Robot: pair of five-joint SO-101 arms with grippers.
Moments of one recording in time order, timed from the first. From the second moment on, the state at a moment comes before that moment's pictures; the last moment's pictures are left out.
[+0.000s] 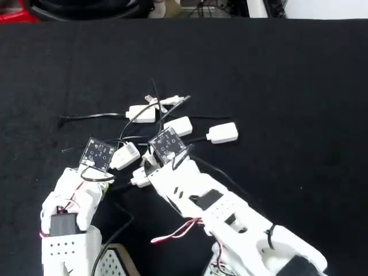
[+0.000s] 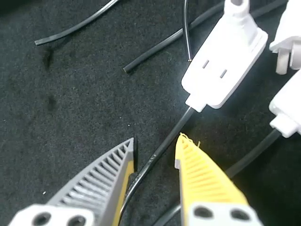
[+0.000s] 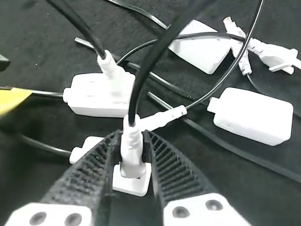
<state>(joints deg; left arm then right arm) -11.4 -96.6 94.5 59.0 -30.5 -39.6 -35.0 83.5 1.2 -1.4</state>
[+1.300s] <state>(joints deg) -11.4 -96.6 94.5 58.9 -30.5 -40.8 -34.6 76.8 18.8 -14.5</state>
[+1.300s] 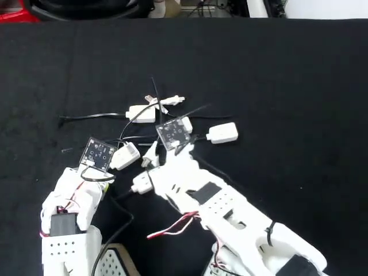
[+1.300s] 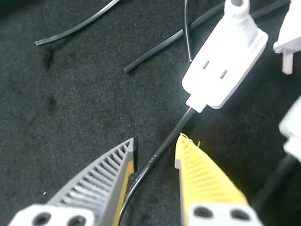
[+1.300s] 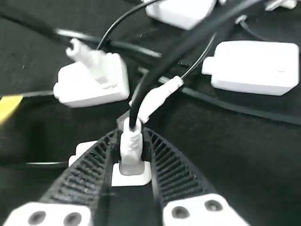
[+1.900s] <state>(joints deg) -10.0 -96.6 84.9 55.6 -14.8 -43.4 -34.9 75.0 24.3 -6.5</state>
